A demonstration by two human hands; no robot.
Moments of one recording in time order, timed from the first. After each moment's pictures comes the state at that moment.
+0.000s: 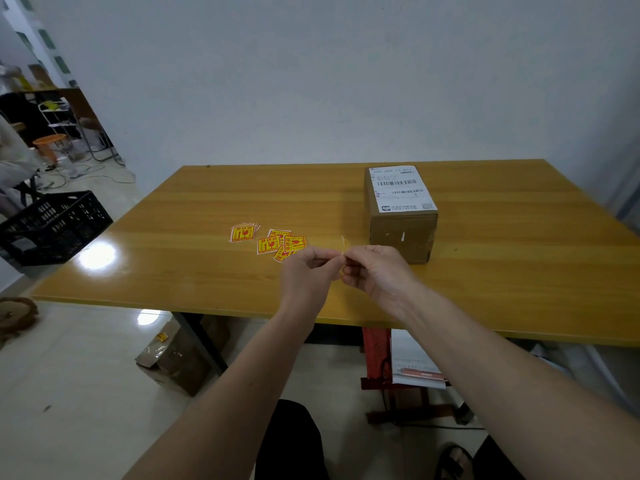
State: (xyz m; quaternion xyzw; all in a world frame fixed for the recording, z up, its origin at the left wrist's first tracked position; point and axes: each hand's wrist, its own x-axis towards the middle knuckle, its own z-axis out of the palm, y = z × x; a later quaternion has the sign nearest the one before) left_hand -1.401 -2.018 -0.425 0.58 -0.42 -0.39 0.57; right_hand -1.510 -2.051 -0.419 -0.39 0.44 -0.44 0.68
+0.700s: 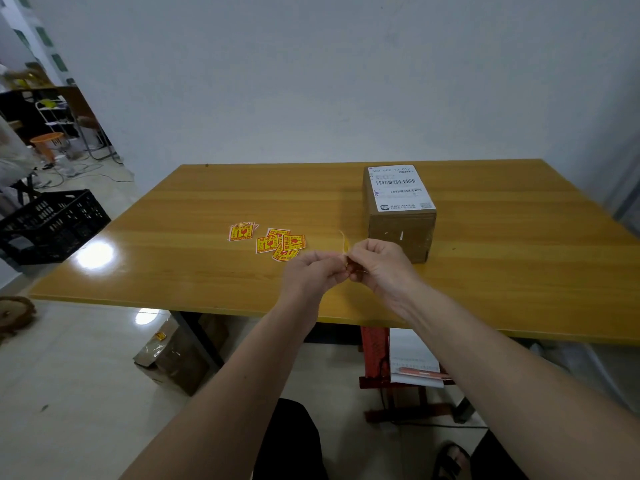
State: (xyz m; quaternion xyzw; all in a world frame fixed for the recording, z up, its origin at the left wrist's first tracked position) left_hand -1.402 -2.019 -0.422 0.50 -0.34 -0.55 0.58; right_hand -1.519 -2.048 -0.419 -0.47 0.44 -0.44 0.63
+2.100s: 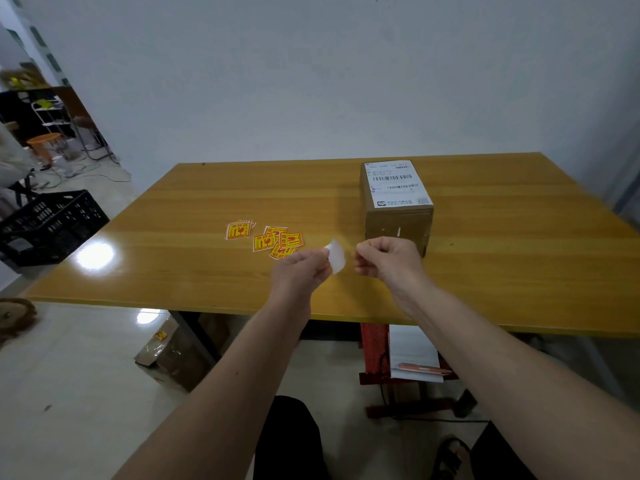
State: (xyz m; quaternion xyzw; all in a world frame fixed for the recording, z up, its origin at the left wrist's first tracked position) left_hand -1.396 -2.027 -0.430 0.54 -0.27 -0.53 0.60; right_hand -1.534 -2.050 -0.424 -0.48 0.51 -0.47 0.55
